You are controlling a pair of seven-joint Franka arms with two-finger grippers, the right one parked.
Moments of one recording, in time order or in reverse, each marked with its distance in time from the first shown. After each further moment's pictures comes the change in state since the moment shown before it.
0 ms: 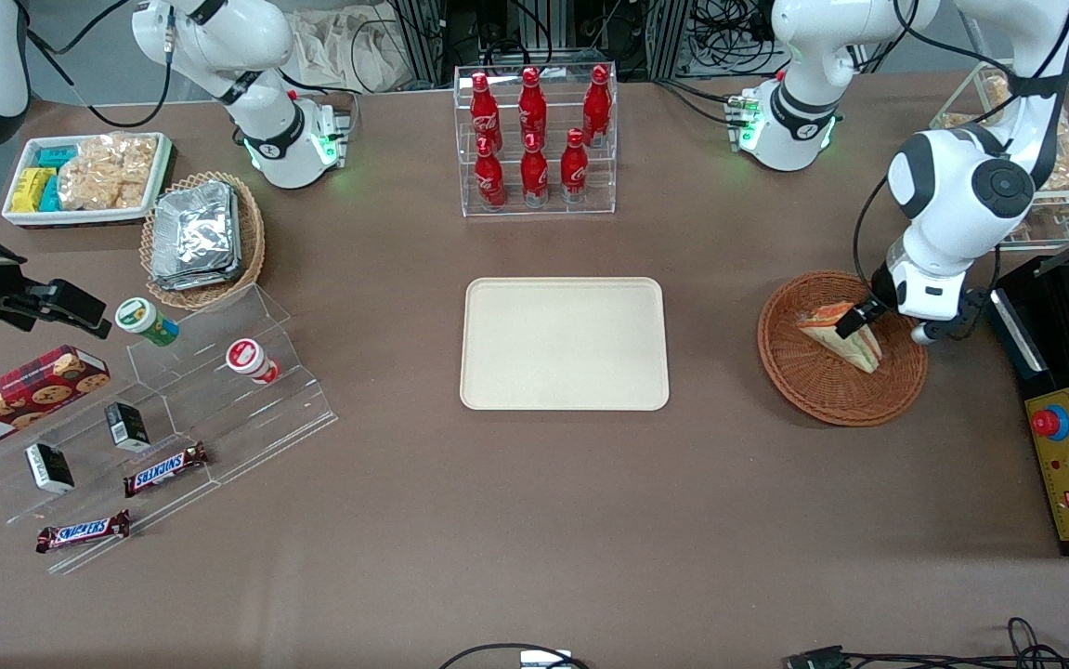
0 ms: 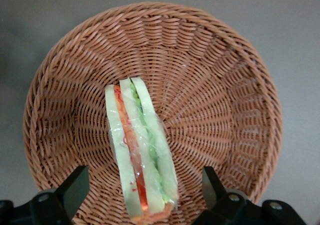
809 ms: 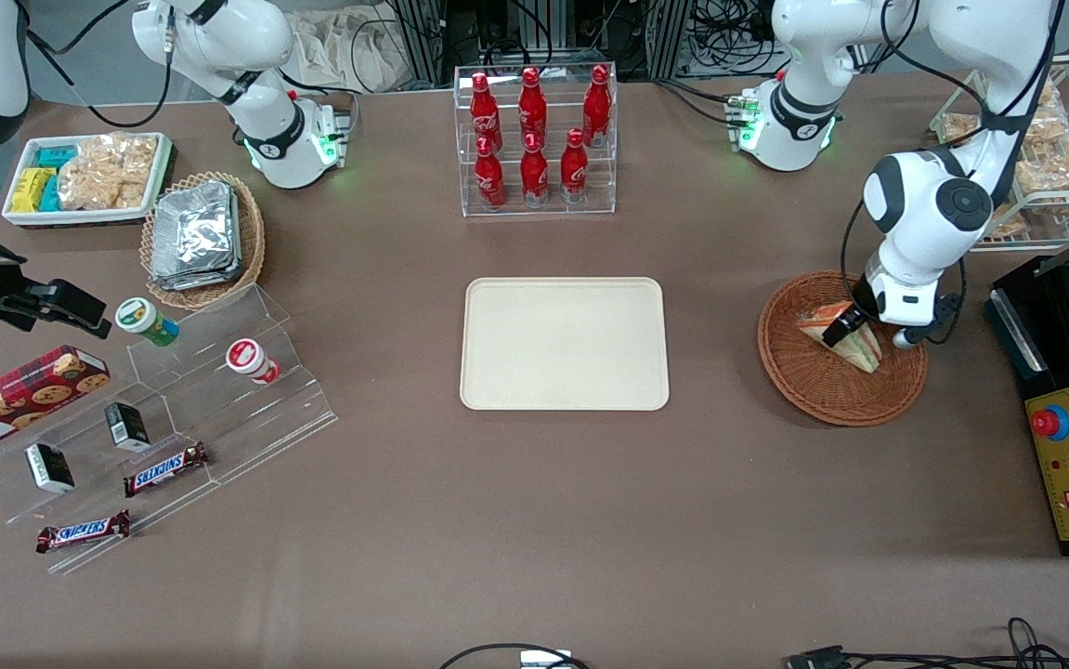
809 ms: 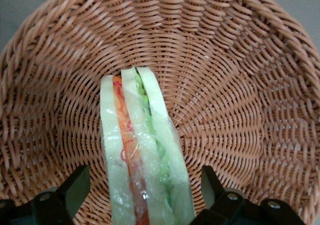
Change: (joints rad) arm 0.002 0.125 0.000 -0.072 0.000 0.226 -0.055
